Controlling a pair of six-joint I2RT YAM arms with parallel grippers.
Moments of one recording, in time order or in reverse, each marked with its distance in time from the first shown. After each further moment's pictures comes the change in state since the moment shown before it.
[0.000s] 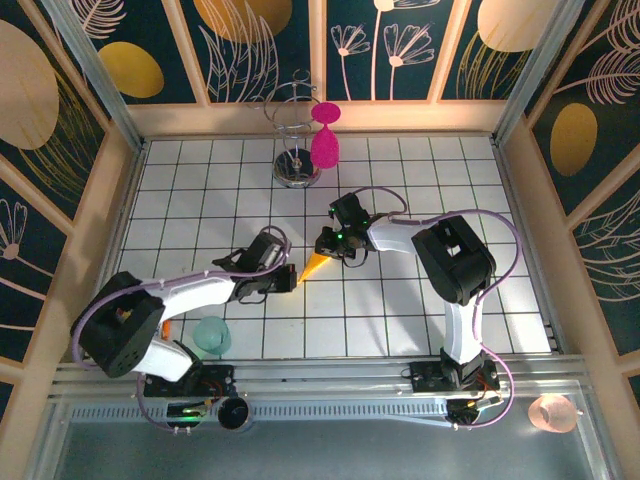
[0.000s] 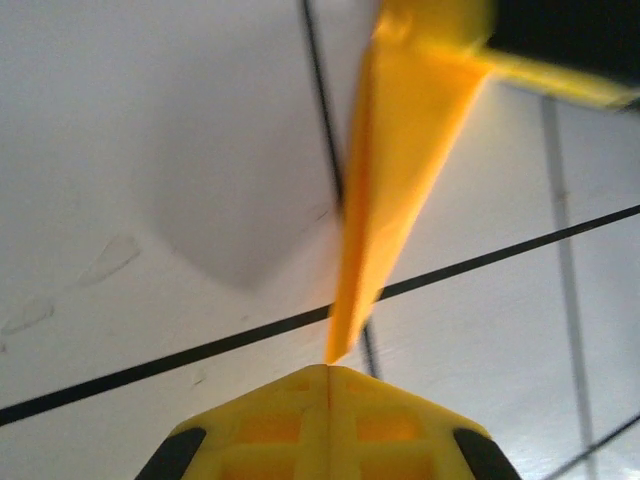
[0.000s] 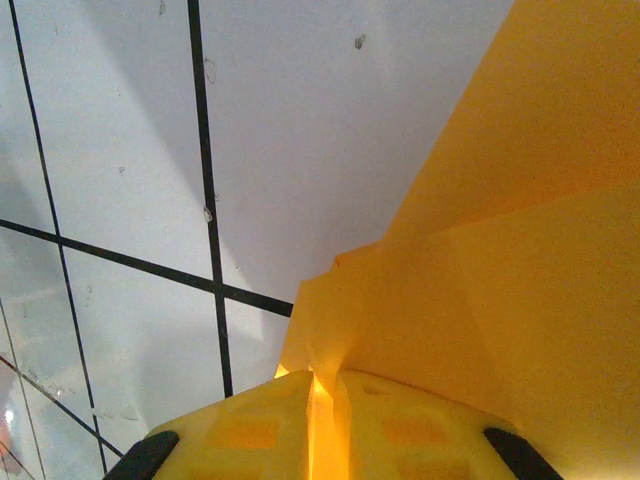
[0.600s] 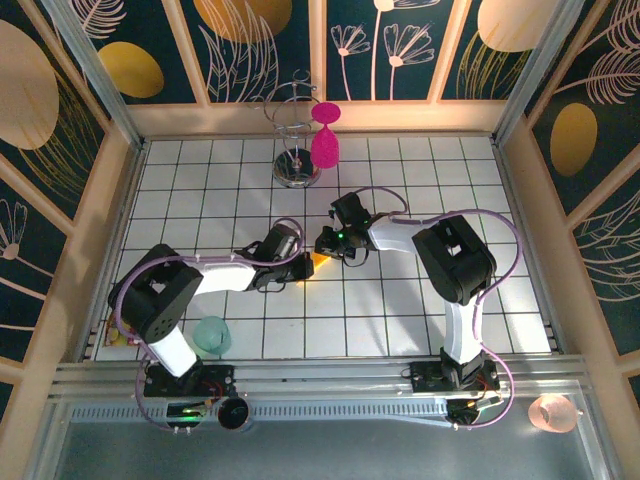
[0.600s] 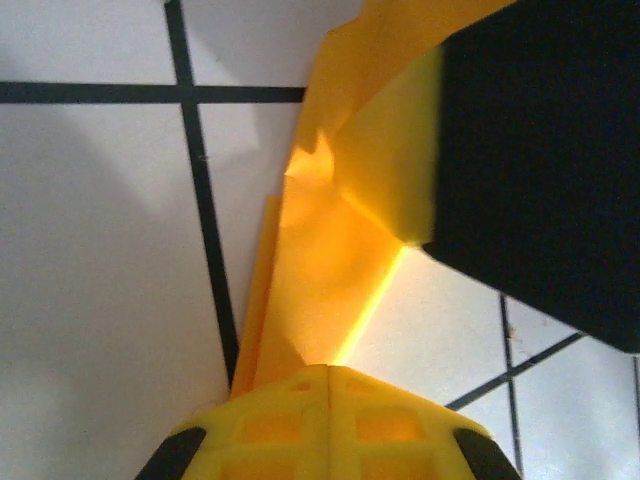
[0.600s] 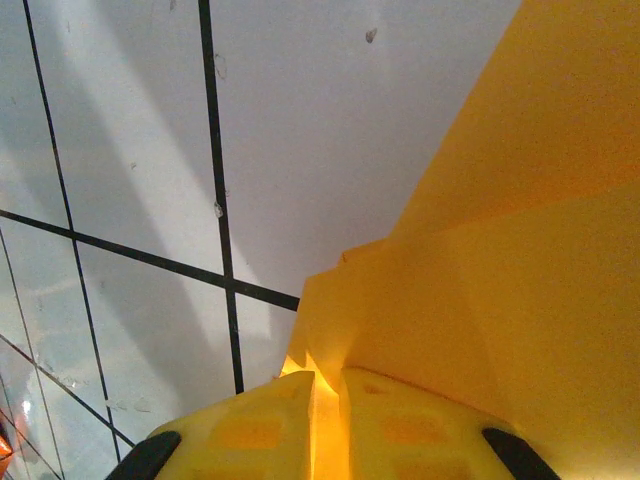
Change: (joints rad) left arm 0.000 0.260 0.099 0.210 0.039 -0.092; right arm -0.010 -0.005 0.000 0.006 -0.033 0.005
